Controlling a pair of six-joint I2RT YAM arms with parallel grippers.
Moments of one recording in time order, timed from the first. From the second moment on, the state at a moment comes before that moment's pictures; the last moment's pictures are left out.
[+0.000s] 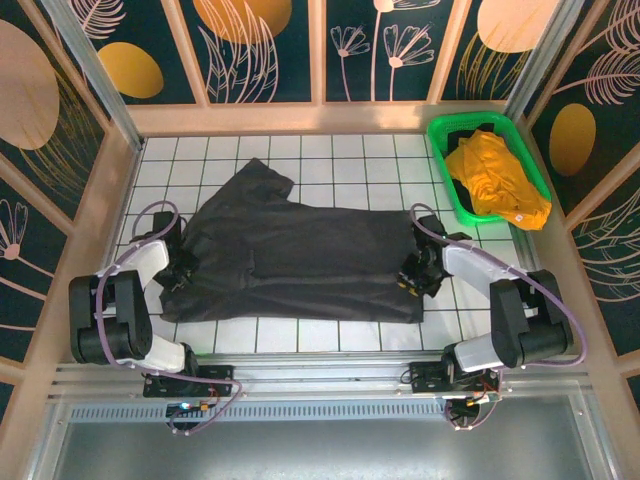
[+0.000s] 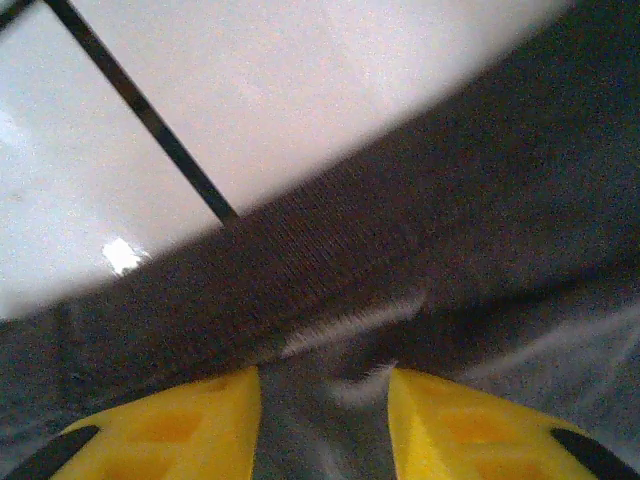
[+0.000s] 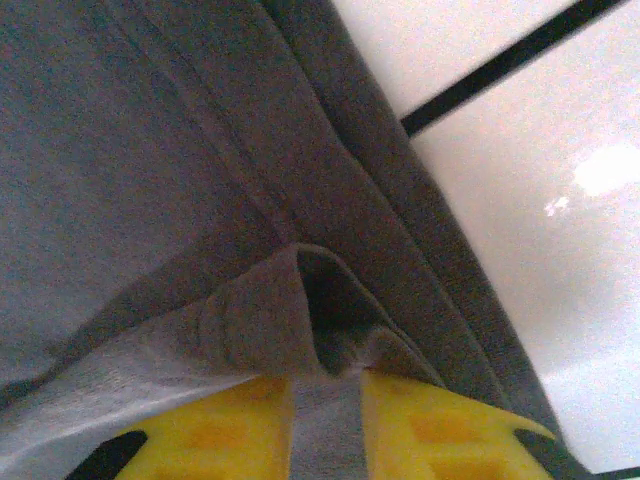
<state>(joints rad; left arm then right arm) 0.13 1.47 0.76 -0.65 -0.12 -0.86 0.27 1.42 0.72 -0.72 -0.16 0.86</state>
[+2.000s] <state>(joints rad) -0.21 2.73 2.47 -0.68 -0.28 -0.56 0.15 1.66 1.15 -0.54 -0.15 0.79</state>
